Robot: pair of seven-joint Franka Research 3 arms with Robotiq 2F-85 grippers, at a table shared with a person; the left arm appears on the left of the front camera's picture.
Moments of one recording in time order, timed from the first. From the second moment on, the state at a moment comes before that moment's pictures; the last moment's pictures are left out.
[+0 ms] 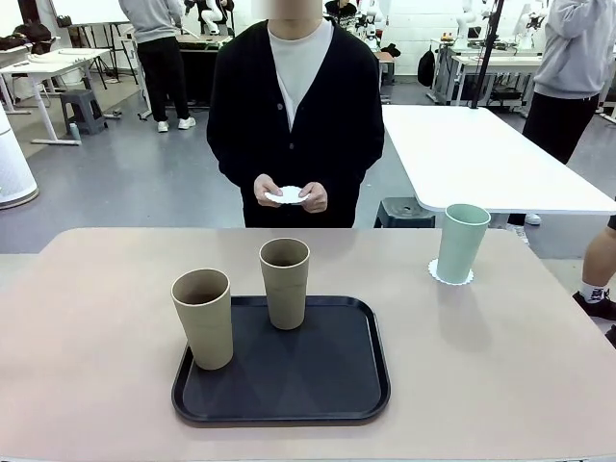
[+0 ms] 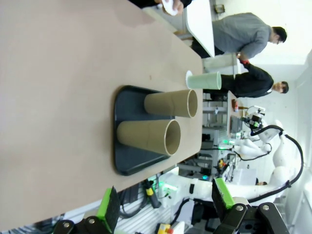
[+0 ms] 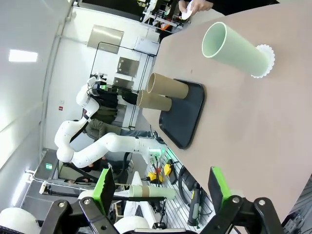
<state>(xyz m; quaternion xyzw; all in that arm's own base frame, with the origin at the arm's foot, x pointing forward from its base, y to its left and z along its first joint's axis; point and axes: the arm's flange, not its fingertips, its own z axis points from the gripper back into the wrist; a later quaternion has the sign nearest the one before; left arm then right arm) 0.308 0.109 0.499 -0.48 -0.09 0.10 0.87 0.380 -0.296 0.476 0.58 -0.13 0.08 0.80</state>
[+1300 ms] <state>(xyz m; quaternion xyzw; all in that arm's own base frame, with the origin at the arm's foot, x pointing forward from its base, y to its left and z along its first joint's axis) 0.308 0.109 0.499 -0.48 -0.09 0.10 0.87 0.380 -0.296 0.476 0.58 -0.13 0.08 0.80</state>
